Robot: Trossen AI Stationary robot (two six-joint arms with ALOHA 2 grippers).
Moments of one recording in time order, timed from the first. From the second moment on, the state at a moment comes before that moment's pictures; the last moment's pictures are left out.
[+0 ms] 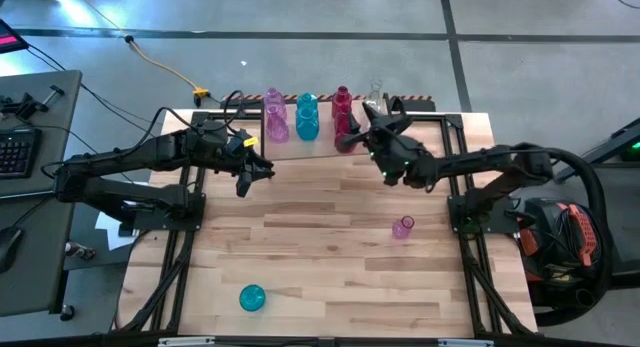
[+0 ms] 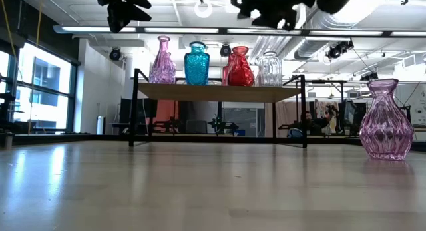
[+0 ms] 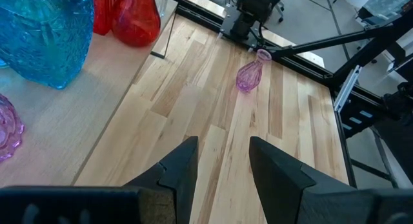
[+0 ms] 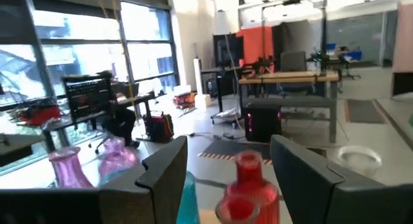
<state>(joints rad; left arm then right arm) 0.22 0.90 0.90 -0.50 0.14 -0.30 -0.08 1.50 0.92 0.84 0.97 -0.08</state>
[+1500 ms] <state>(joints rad) 0.22 0.90 0.90 -0.50 0.14 -0.30 -0.29 1.12 0.92 -0.16 0.30 0.89</state>
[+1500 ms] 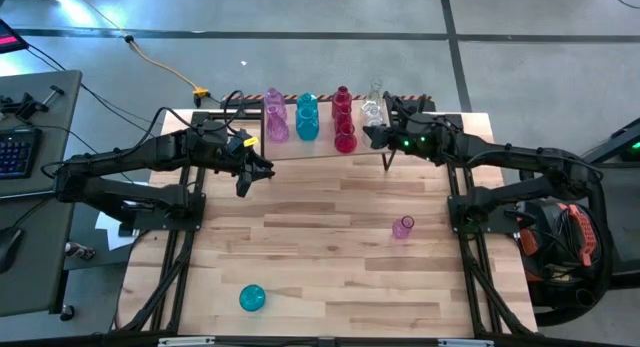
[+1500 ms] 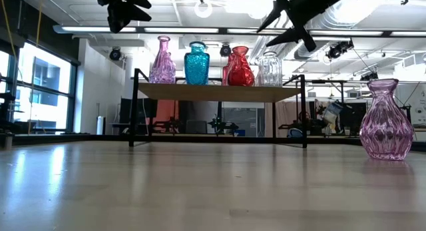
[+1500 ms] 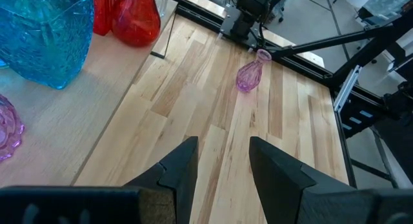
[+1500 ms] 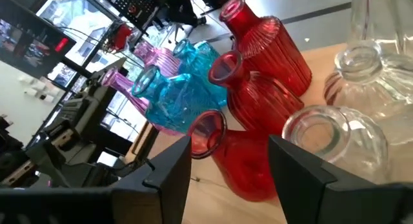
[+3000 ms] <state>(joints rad) 0.22 0.90 0.90 -0.50 0.14 -0.30 -0.29 1.12 0.92 -0.27 0.37 0.94</state>
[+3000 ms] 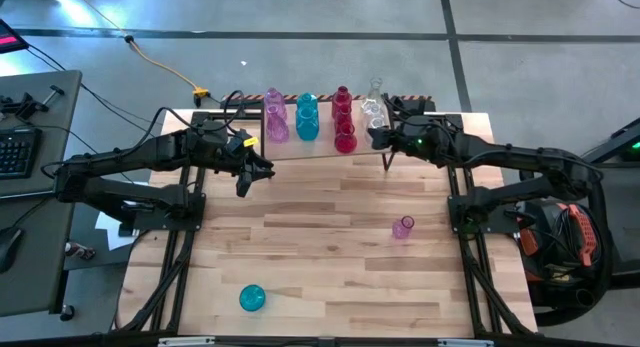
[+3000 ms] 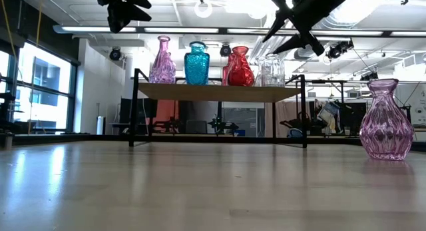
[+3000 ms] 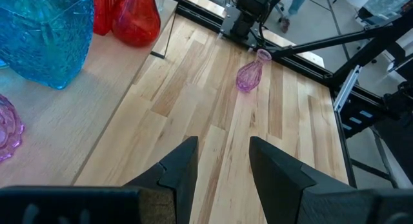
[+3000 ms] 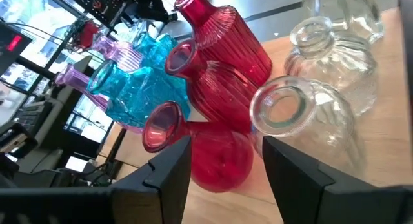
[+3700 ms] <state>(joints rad) 0.22 0.90 0.90 -0.50 0.14 -0.30 -0.28 0.87 0.91 -0.30 0.11 0.46</state>
